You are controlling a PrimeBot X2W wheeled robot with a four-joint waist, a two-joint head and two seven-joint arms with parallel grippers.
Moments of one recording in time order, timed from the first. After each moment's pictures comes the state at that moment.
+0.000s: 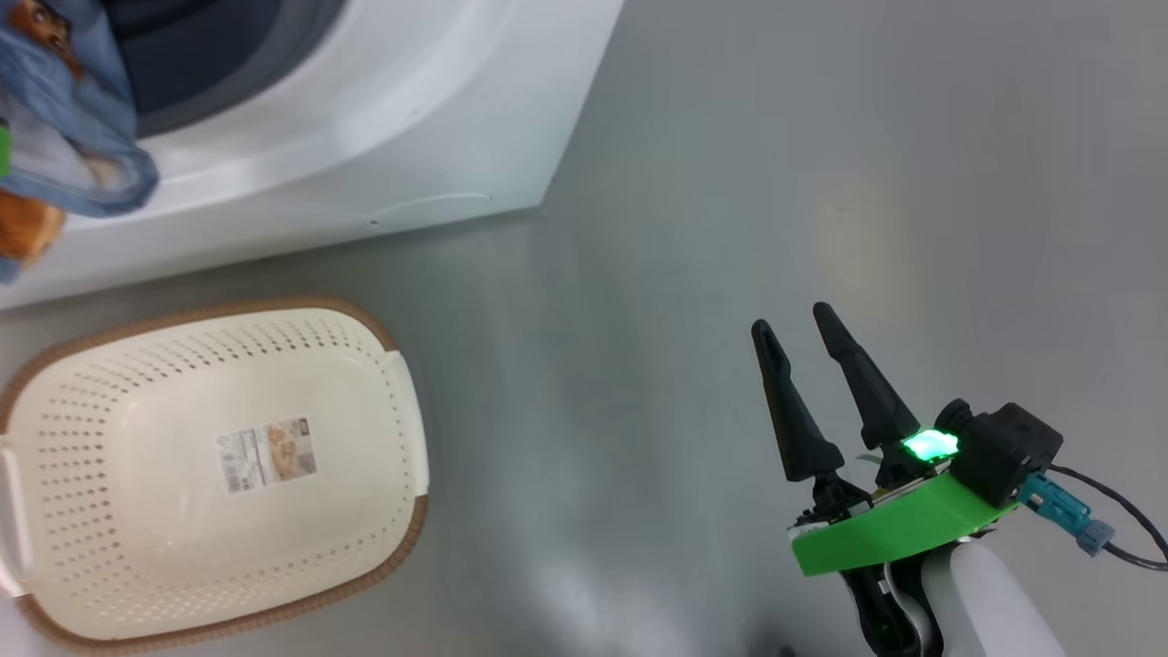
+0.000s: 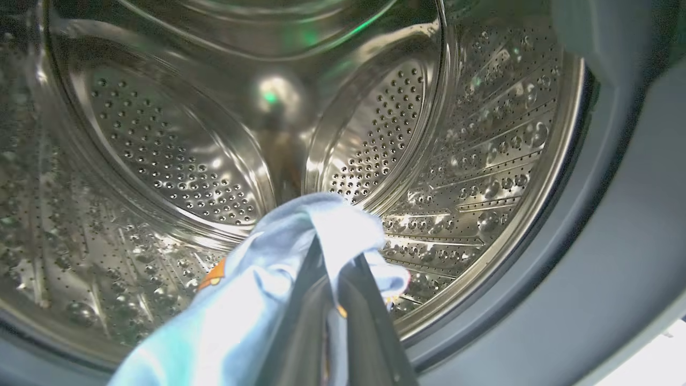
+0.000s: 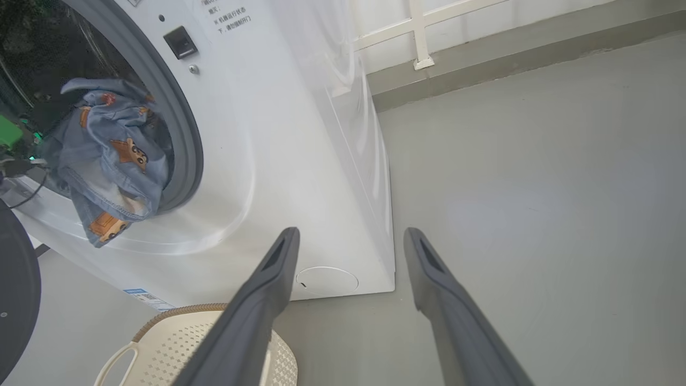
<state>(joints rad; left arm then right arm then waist) -1.04 0.48 -0.34 0.57 -0.72 -0.13 -0.18 -0.24 -0.06 0.22 0.06 0.44 0.13 -0.26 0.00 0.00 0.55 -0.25</state>
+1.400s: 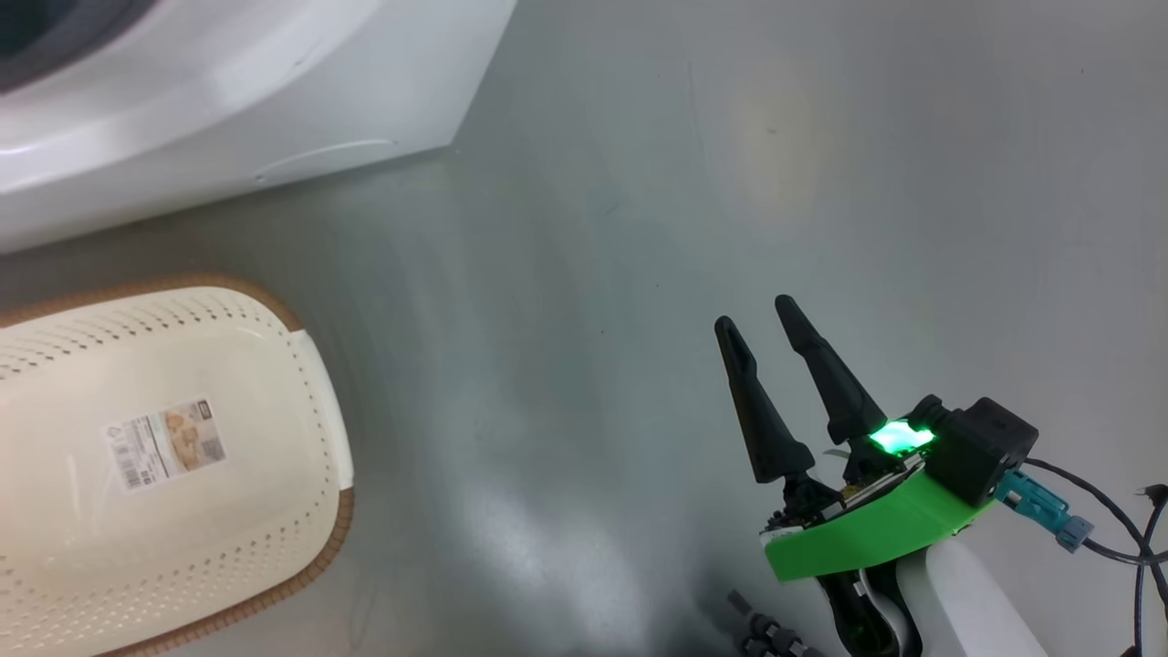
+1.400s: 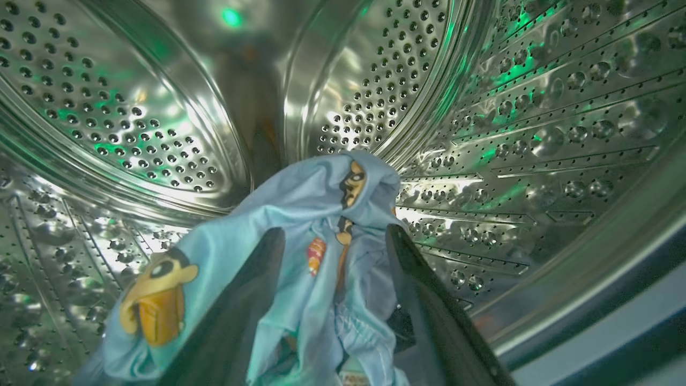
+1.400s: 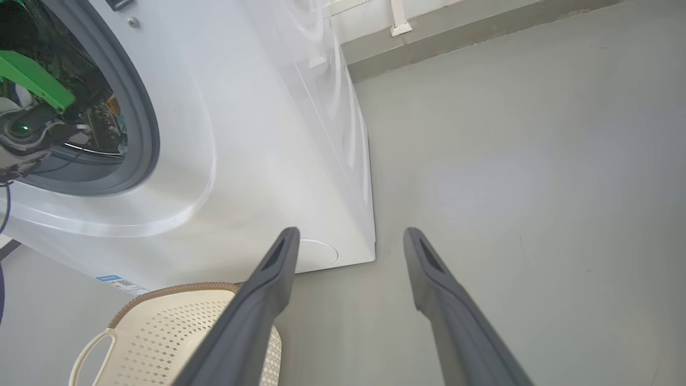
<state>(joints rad) -1.39 0.51 -0.59 0.88 -0.80 -0.13 -0.18 -0.25 -0.05 0.28 0.03 0.48 0.13 -0.26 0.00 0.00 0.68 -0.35</state>
